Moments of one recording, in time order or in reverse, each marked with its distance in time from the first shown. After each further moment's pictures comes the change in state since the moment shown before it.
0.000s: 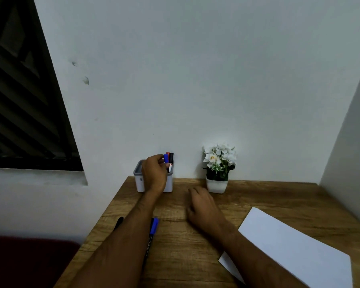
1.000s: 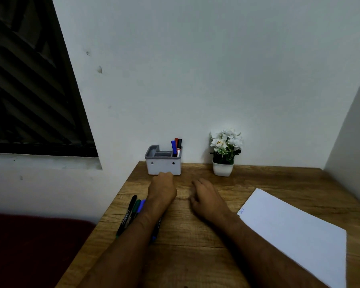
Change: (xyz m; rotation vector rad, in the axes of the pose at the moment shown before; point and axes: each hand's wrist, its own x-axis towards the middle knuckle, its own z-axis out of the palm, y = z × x) left_hand -0.073 -0.021 -0.039 0.805 -0.511 0.041; right_hand -0.033 -0.020 0.007 0.052 -0.016 0.005
